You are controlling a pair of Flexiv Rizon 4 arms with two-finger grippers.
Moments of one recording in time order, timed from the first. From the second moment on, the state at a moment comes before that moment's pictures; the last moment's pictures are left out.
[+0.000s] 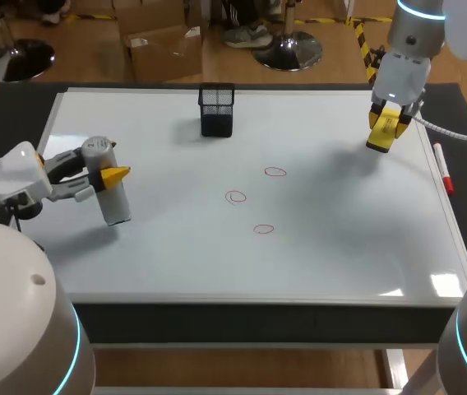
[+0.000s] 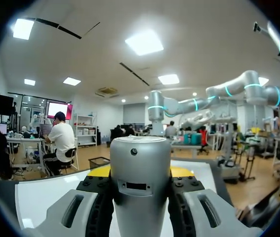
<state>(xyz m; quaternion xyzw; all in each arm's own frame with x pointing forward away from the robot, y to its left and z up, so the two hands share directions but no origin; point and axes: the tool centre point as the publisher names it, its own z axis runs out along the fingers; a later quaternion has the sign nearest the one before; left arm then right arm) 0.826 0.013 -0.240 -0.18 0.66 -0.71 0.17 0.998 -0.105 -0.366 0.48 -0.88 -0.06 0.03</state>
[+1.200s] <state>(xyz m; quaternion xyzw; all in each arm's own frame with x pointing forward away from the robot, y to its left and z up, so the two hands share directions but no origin) 0.824 0.012 -0.239 -0.18 0.66 -0.71 0.18 0.948 0.127 -0.363 0.69 -0.72 -0.07 0.04</state>
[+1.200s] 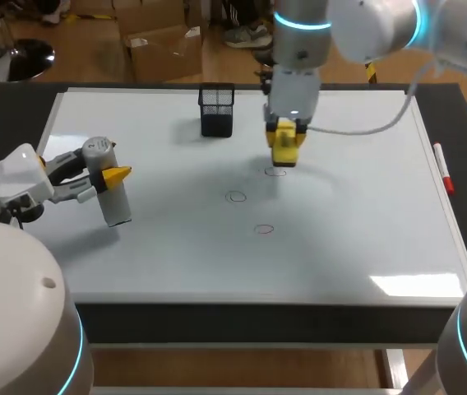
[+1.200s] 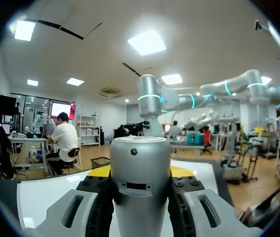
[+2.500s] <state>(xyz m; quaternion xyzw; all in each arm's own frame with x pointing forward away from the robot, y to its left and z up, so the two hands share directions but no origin) 0.824 0.012 -0.239 -0.19 0.66 -0.71 0.18 0.902 0.194 -0.364 0.71 -0.70 -0.06 0.05</state>
